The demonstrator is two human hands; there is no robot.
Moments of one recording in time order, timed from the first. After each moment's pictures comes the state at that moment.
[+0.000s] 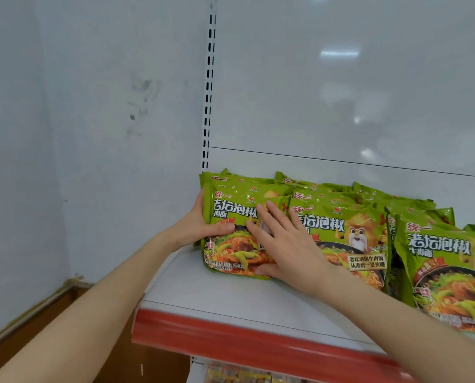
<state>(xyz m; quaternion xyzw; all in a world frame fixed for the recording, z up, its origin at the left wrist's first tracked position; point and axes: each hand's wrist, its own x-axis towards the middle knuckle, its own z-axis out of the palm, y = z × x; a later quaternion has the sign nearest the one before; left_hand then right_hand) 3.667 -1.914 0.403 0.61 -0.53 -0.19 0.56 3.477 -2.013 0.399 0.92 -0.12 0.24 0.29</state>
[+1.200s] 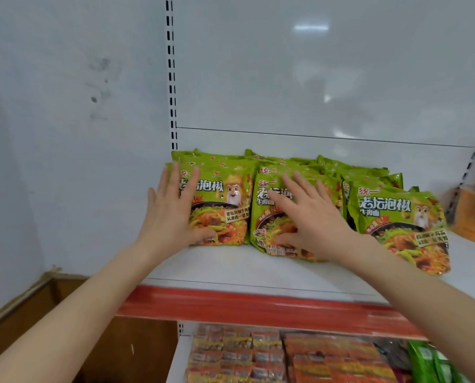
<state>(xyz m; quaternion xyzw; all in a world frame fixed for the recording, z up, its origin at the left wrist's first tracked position) 3.606 -1.888 0.394 0.79 -0.51 0.22 0.26 3.399 -2.025 0.426 0.93 -0.22 0.19 0.20</state>
